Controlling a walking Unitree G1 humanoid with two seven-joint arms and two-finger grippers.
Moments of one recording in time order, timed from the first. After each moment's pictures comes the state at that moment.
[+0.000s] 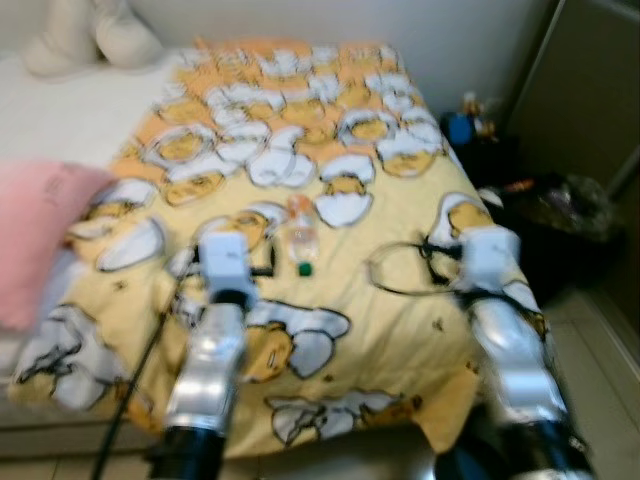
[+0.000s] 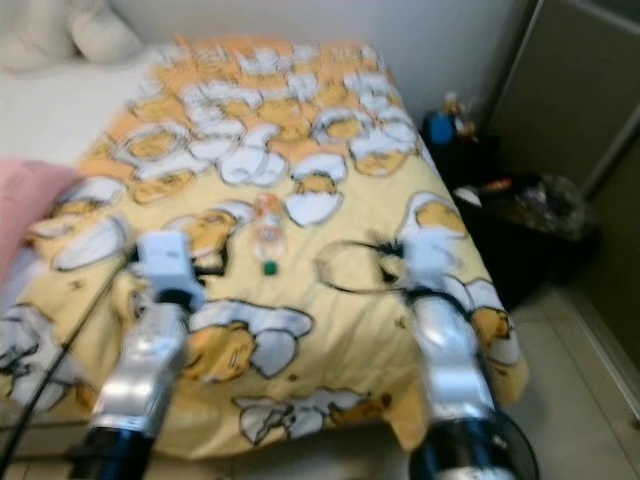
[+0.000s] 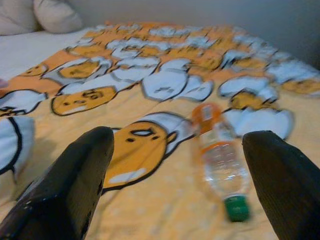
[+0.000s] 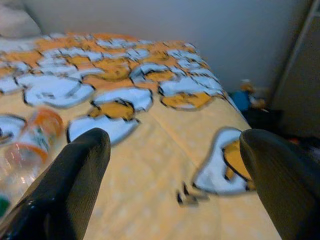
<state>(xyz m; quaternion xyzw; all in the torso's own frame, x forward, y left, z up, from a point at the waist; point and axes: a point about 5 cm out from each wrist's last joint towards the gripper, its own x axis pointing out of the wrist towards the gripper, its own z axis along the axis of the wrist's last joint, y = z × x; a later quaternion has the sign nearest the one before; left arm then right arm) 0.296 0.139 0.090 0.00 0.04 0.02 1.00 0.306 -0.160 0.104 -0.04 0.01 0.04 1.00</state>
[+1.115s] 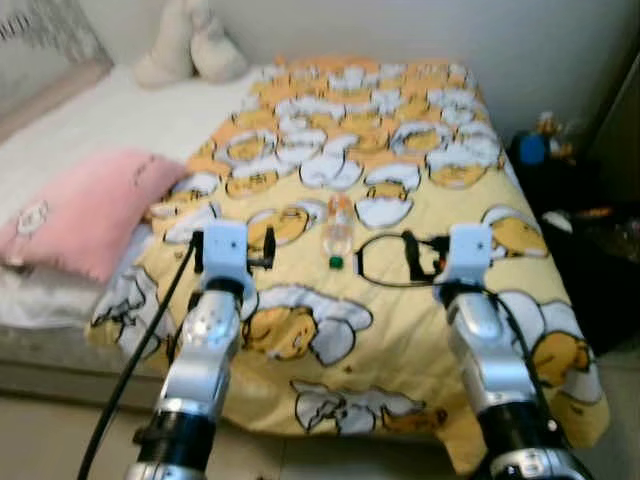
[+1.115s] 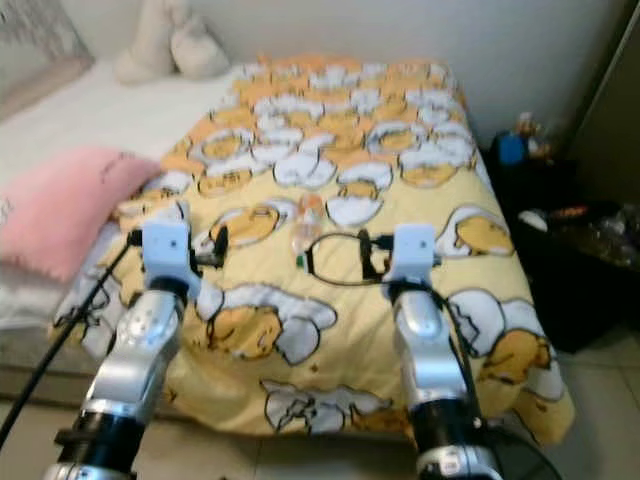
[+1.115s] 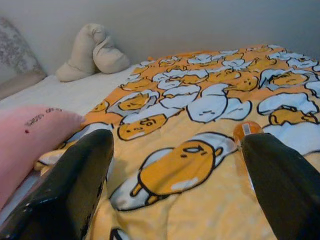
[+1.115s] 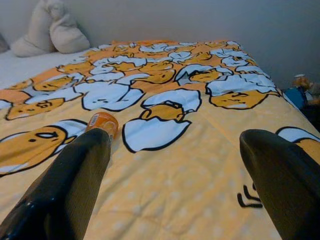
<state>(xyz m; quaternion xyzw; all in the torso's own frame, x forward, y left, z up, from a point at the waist) 0.308 0.137 0.110 0.05 0.00 -0.01 1.00 0.316 -0.153 0.090 -0.01 0.03 0.01 1.00</state>
